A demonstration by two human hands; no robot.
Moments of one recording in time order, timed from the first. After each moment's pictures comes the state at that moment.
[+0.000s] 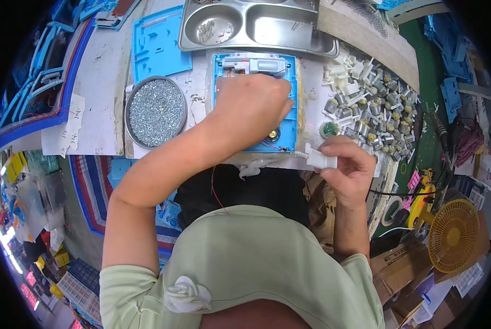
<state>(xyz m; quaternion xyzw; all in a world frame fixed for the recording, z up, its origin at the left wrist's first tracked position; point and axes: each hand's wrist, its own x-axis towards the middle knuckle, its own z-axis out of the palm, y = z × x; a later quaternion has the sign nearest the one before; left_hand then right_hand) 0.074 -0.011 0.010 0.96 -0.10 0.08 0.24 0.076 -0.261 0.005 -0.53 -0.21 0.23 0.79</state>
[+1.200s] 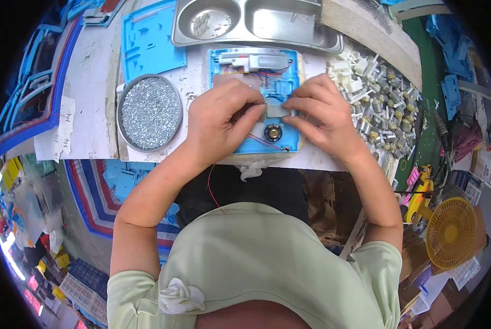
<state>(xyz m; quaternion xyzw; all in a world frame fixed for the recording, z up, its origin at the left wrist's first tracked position) 0.039 0.012 -0.016 0.85 -0.06 0.19 0.48 0.155 -0.201 -0.013 -0.74 -0.53 0.01 0.41</state>
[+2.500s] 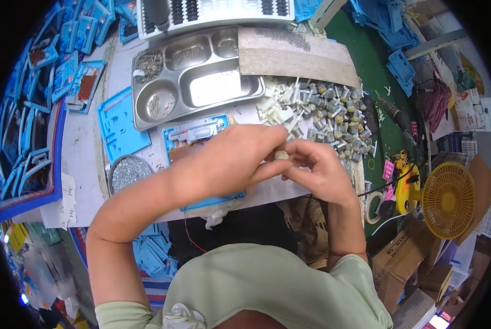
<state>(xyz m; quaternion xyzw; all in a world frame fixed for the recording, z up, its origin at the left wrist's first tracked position) 0.123 -0.045 0.071 0.85 -0.30 -0.05 0.44 0.130 -0.275 0.057 -0.73 -0.19 0.29 0.59</state>
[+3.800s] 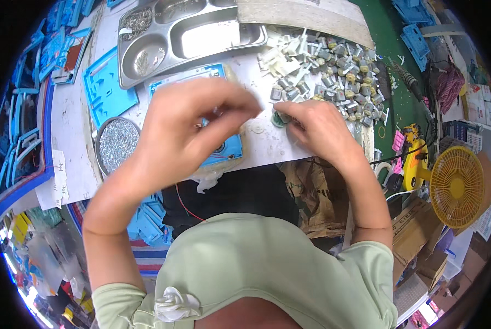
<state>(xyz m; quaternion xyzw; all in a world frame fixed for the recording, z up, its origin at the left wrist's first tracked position) 0.074 -0.019 0.084 0.80 -0.16 -0.01 0.58 0.135 -0.284 0.016 -0.90 -0.38 0.11 0.19</state>
